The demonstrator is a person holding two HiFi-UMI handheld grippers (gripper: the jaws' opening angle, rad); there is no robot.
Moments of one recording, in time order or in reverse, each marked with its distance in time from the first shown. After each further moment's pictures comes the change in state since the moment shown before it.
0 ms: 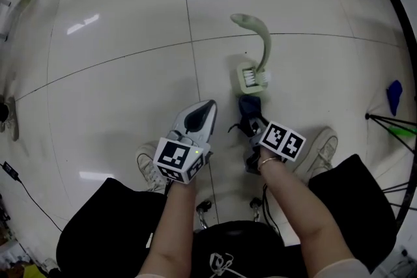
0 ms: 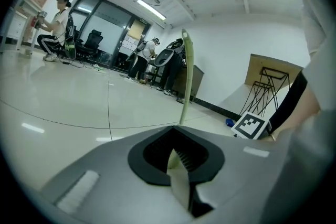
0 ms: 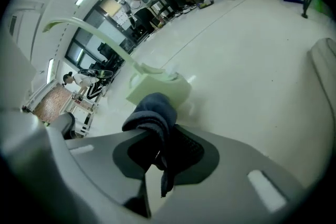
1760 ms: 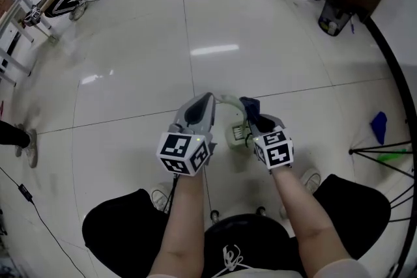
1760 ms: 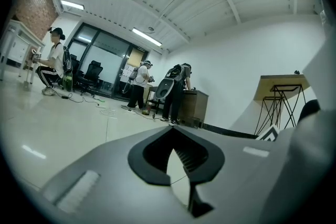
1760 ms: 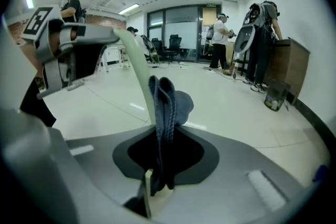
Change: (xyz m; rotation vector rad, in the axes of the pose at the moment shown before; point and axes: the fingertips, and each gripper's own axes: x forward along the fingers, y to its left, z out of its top) left arm 0.030 -0.019 0.233 0.116 -0.264 0.067; right arm -0.067 0.142 0.167 -1.026 -0.171 0.026
